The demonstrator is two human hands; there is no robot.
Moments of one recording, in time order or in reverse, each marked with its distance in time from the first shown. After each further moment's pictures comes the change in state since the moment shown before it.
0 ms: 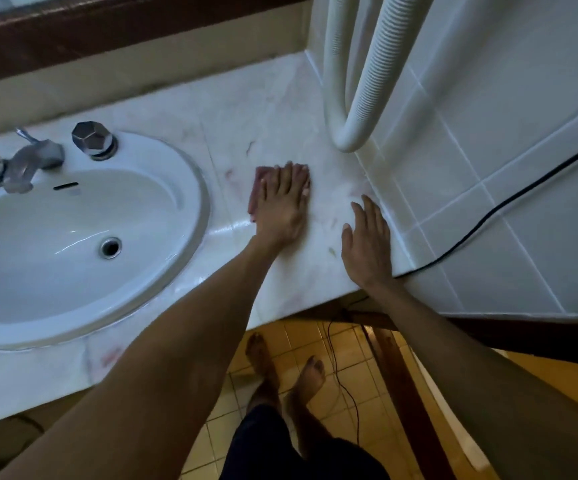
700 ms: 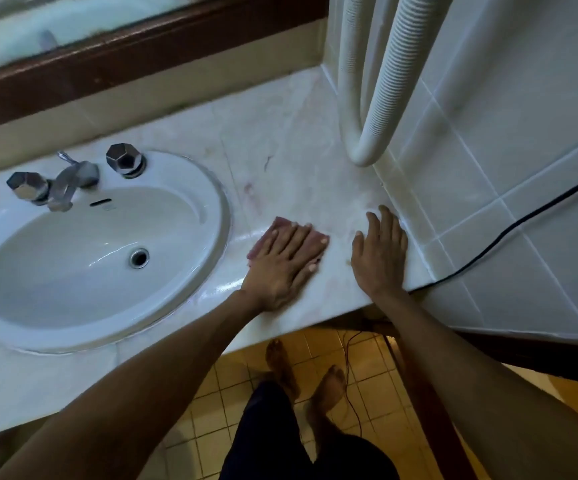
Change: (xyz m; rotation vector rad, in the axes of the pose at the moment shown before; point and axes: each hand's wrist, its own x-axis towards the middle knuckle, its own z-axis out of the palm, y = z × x) left_hand -0.087 -0.038 -0.013 0.189 -0.195 0.320; right_hand 0.006 -0.015 0.002 -0.140 0.028 0.087
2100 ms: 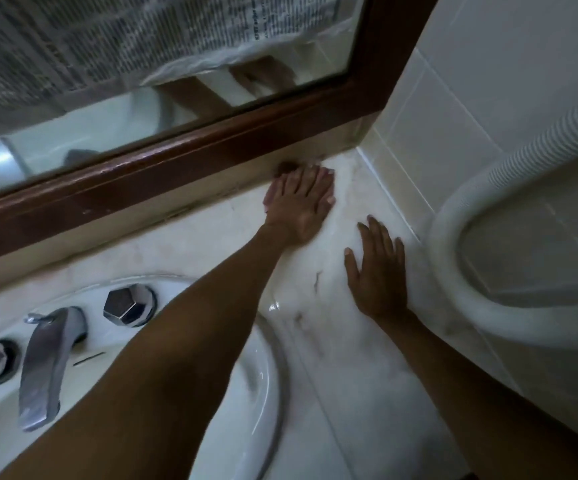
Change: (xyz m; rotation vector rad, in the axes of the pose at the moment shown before) left_hand 0.290 -0.220 -0.110 -0.042 -0.022 -0.041; right_hand 0.193 -0.139 0.059 -0.051 0.085 -0.041
